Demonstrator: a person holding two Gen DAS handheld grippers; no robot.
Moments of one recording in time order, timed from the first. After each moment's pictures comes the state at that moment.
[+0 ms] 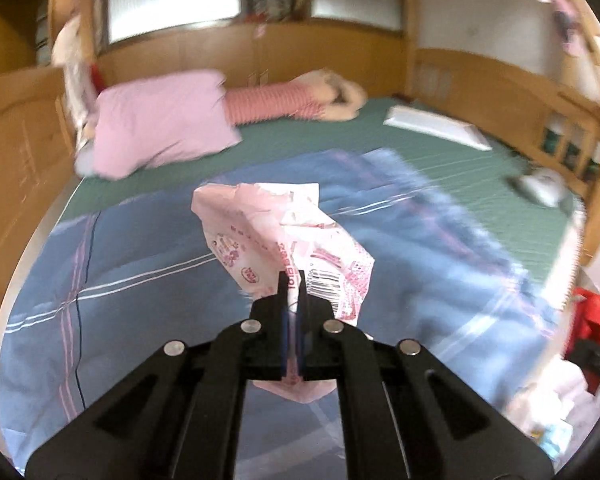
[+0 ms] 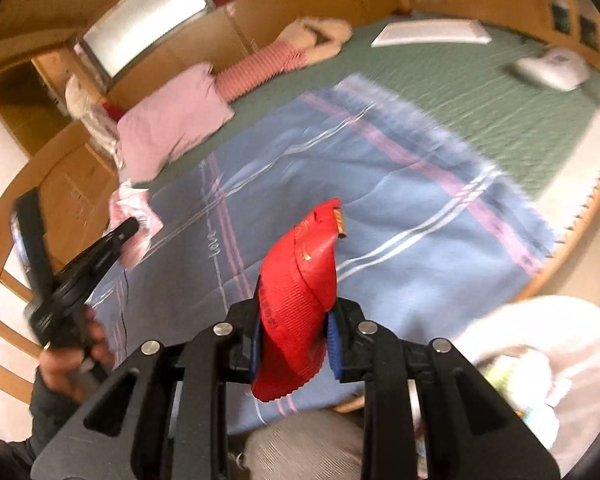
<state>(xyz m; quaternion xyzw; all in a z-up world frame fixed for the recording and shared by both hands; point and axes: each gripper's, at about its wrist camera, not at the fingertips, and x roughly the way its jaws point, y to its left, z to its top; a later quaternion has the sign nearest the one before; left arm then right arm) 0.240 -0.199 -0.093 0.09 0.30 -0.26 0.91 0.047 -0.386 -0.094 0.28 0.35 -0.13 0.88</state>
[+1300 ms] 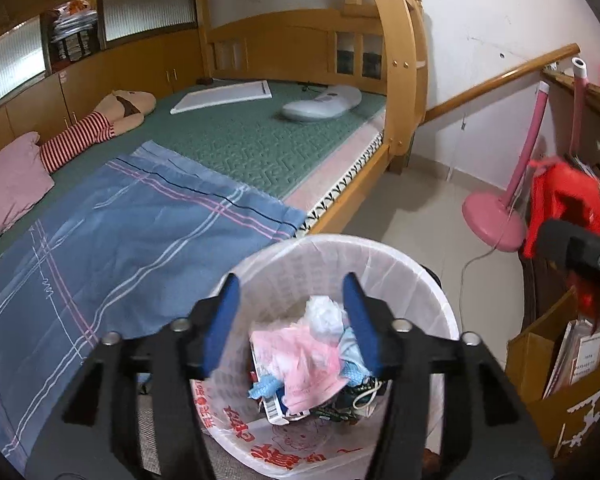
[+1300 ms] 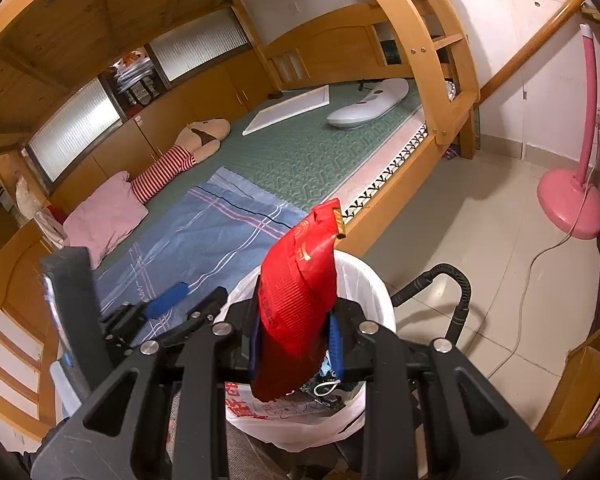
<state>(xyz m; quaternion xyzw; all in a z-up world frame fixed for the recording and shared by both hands) -0.078 -0.343 -0.103 0.20 0.28 -0.49 0.80 -0.252 -0.412 -0.059 0.31 0.23 -0.32 0.87</state>
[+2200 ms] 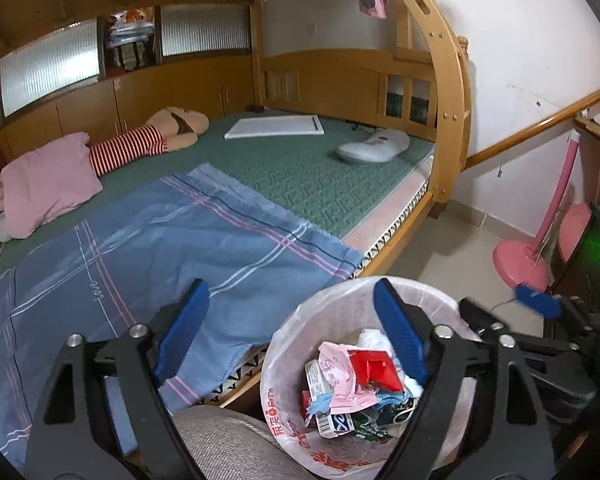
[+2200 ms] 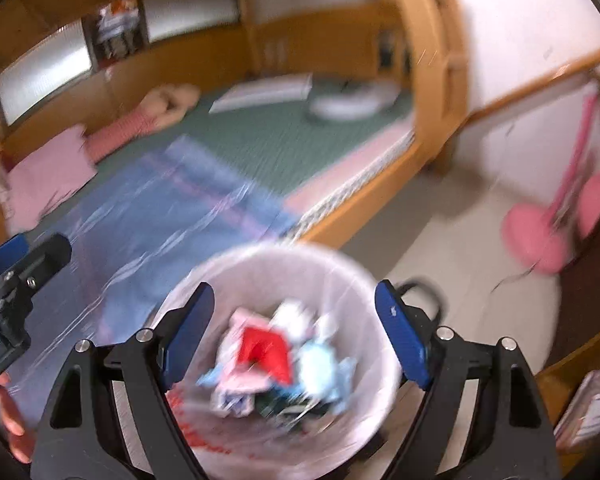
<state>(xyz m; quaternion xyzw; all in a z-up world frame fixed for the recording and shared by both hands) -0.041 -0.290 -0.058 0.14 0.25 -0.44 0.85 -0.182 -0.396 -0.084 0.19 0.28 -0.41 0.85</state>
